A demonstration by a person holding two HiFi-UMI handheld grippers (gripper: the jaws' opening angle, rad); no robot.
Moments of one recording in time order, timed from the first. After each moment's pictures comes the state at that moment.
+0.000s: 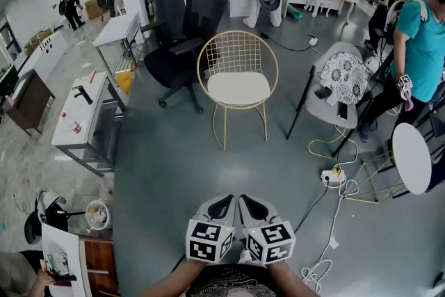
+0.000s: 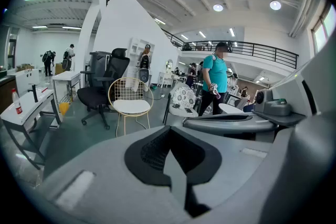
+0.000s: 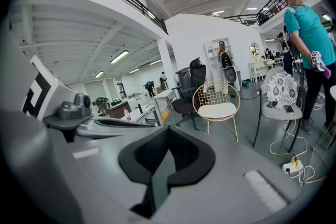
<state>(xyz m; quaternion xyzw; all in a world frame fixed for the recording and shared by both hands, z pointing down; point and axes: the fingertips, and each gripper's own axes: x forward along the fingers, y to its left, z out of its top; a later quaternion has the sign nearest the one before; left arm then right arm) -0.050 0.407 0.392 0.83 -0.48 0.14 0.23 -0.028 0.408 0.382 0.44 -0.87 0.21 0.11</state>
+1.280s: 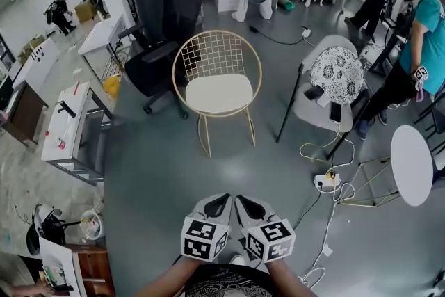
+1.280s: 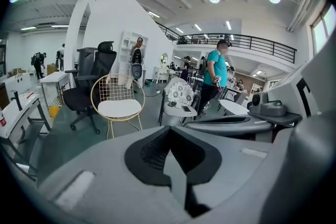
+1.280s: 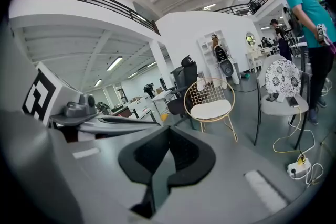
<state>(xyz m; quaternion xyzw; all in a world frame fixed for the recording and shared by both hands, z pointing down) 0.048 0.300 0.411 0.84 -0.45 0.18 0.23 0.068 0.306 0.407 0.43 -0.86 0.26 0.08</state>
